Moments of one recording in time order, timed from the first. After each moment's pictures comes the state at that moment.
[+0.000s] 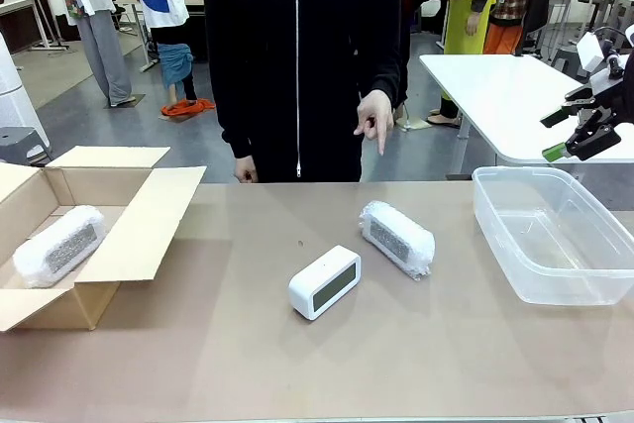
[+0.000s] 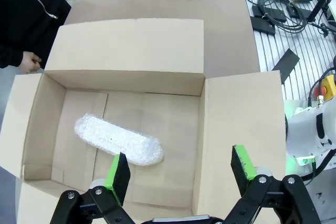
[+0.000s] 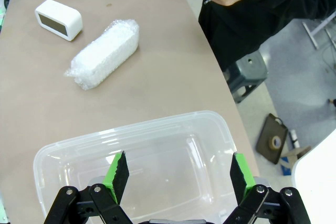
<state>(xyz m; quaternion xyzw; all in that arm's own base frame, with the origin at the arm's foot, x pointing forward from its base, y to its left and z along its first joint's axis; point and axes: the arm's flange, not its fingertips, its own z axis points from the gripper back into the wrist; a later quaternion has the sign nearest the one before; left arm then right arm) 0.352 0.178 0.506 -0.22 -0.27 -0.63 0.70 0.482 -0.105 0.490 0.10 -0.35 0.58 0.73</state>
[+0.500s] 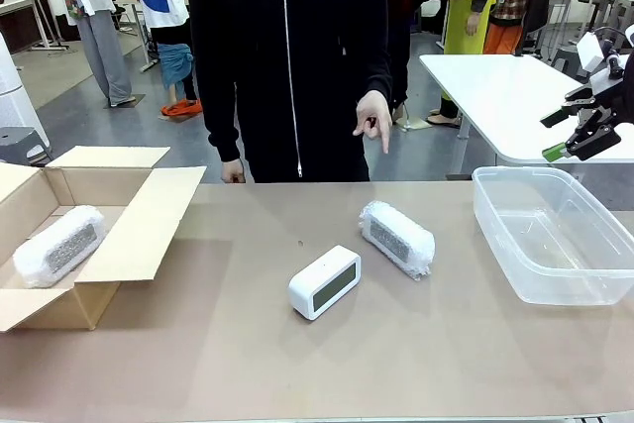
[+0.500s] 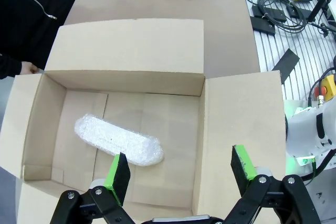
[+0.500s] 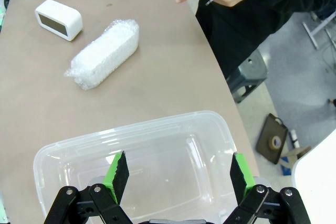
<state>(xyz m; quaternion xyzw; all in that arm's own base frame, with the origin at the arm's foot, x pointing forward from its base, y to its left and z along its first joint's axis) 0.352 0.178 0.506 -0.22 -0.27 -0.63 0.70 0.482 -0.105 0.490 0.10 -0.35 0.58 0.73</state>
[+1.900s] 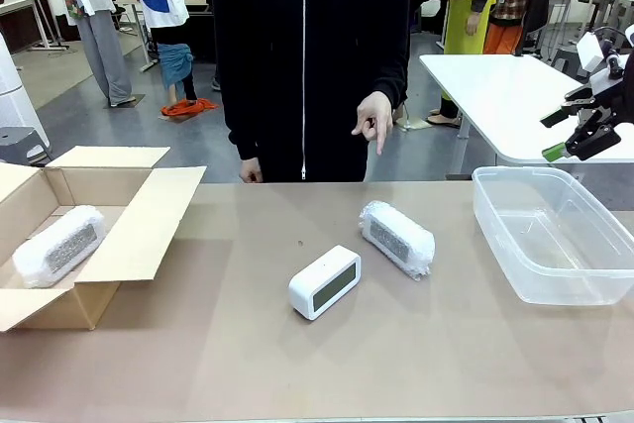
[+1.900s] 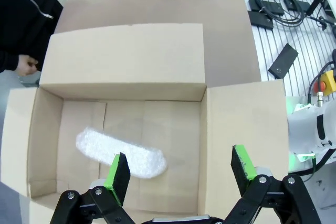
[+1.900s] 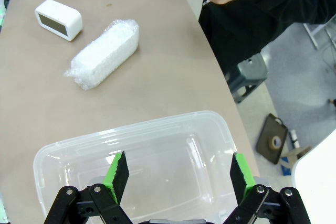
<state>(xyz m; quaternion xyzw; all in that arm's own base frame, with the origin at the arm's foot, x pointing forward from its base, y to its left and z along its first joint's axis) 0.369 0.133 0.519 -0.20 -0.23 -0.65 0.69 0.482 -0.105 0.490 0.10 -0.35 0.58 0.73</state>
